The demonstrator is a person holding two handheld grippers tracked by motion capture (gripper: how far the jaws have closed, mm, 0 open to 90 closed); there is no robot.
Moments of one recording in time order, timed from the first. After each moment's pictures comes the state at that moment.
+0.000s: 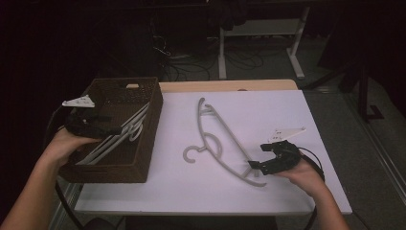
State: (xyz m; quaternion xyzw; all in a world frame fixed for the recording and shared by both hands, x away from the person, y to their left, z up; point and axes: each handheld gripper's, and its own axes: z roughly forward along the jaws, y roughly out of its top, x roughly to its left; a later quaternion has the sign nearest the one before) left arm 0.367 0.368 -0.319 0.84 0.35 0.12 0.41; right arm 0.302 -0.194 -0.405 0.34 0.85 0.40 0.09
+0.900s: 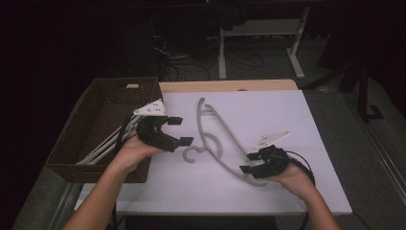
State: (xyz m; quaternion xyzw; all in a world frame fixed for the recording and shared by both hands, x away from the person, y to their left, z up) left arm 0.335 0.181 -0.324 0.84 0.22 0.06 0.49; right arm 0.293 -0.163 -0.410 0.31 0.87 0.37 0.06
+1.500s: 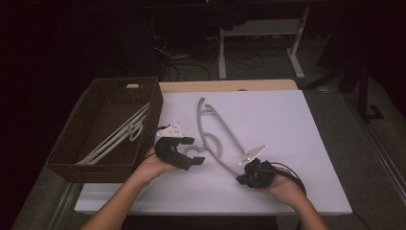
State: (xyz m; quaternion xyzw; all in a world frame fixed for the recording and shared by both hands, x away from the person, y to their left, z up) left arm 0.333 0.161 -0.399 0.86 0.22 0.03 0.46; right arm 0.280 -0.132 -0.441 0.27 0.92 0.28 0.03
